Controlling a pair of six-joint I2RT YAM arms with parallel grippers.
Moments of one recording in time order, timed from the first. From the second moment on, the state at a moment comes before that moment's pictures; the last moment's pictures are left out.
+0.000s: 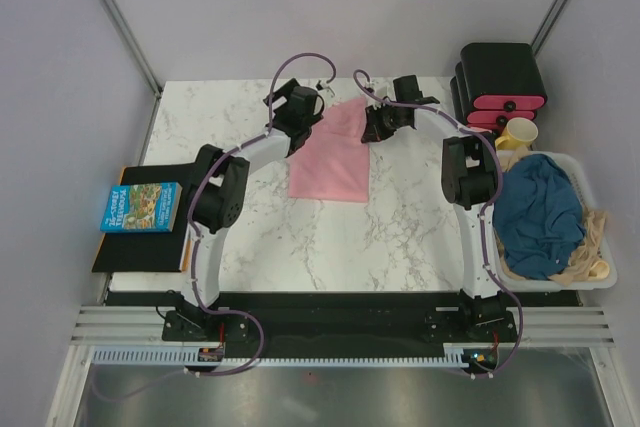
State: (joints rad) left arm -0.49 2.21 1.63 0.07 -0.60 0.77; right arm 0.21 2.44 1.97 -0.48 -0.63 -0.21
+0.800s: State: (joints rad) left arm -0.37 1.67 1.24 0.13 -0.58 0.86; right arm 0.51 1.92 1.52 -0.65 -0.22 -0.71
